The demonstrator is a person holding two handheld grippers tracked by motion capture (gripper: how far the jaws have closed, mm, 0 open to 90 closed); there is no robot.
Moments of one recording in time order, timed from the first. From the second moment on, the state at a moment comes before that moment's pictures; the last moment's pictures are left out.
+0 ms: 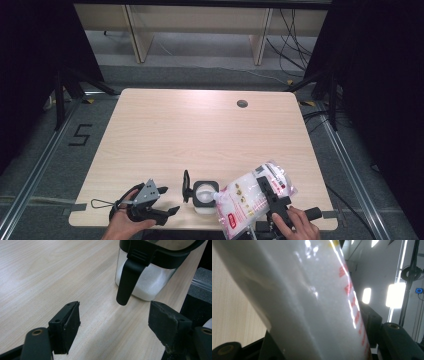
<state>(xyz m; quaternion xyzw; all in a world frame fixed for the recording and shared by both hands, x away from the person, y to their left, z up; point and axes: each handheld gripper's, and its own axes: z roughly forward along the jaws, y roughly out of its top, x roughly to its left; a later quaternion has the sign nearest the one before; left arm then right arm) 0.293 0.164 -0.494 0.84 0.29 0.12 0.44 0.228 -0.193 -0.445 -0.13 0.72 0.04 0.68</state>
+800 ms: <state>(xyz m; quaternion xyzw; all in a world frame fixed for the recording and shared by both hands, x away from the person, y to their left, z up) 0.293 0.163 -0.494 0.84 0.29 0.12 0.44 0.229 -0.194 -0.445 -0.12 0.73 0.06 0.67</state>
